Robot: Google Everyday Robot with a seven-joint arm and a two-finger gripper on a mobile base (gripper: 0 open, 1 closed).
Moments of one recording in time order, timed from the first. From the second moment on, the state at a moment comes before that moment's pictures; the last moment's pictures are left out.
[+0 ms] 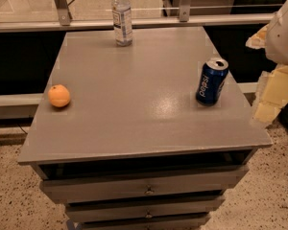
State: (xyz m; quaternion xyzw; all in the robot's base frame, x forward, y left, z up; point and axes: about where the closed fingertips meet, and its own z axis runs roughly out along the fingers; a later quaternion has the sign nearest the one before) arm 0.438 -0.216 0.977 -0.60 0.78 -0.04 0.16
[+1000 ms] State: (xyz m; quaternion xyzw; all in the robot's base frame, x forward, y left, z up) arm 0.463 -0.241 0.959 -0.57 0.79 -0.03 0.20
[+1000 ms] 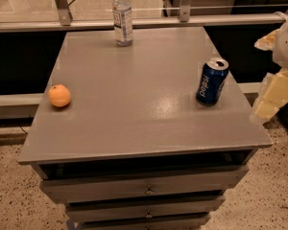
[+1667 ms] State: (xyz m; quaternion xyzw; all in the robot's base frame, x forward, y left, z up) arm 0.518 -0.264 0.924 -0.53 0.79 -0.03 0.30
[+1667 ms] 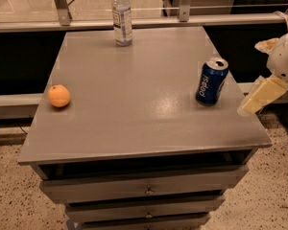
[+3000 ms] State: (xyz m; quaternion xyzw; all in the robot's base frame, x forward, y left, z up) arm 0.589 -0.224 0.890 -0.44 0.75 0.16 0.46
